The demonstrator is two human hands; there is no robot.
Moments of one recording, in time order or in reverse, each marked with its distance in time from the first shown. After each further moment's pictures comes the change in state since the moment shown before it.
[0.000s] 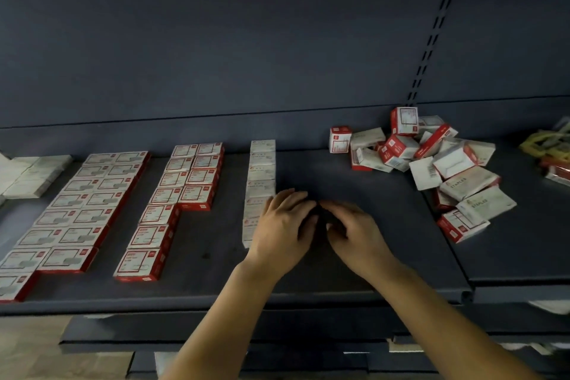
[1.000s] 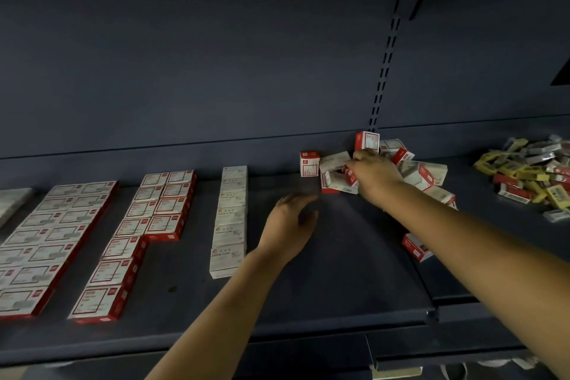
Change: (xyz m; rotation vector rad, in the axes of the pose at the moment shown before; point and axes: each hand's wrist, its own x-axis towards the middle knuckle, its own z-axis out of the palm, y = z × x) left_hand 0.065 0.035 0.024 -0.255 -0.052 -0.145; right_hand 0.102 0.053 -0.104 -0.936 -0.185 0.070
